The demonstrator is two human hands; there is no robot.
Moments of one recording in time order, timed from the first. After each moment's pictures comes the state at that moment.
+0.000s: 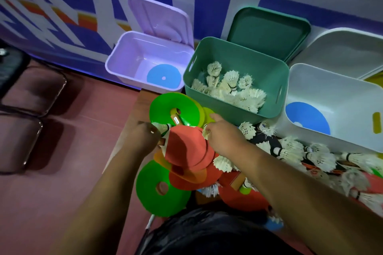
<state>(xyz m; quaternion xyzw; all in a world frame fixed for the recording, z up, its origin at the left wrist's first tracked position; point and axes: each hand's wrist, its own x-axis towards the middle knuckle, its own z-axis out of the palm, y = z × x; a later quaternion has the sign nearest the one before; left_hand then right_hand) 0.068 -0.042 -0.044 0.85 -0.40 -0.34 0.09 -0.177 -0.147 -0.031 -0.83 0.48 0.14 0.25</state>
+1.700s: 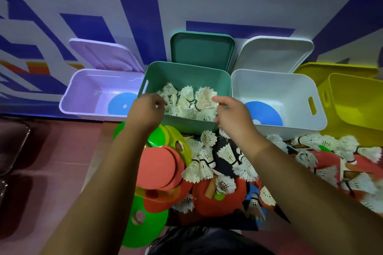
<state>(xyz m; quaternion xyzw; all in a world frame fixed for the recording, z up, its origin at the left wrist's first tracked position) -0.030 -0.182 0.041 0.75 -0.60 -0.18 0.19 -0.283 -0.189 0.067 -0.52 0.67 -0.28 0.44</state>
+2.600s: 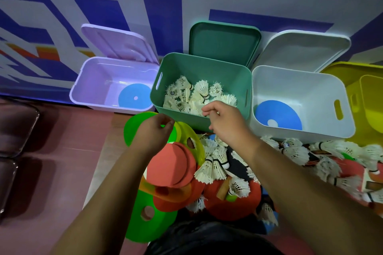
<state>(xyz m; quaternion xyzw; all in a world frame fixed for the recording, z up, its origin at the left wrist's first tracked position) -0.010 -0.134 -0.003 0.76 -0.50 -0.35 0.21 -0.229 -0.194 0.031 -0.60 0.62 -0.19 0.46</state>
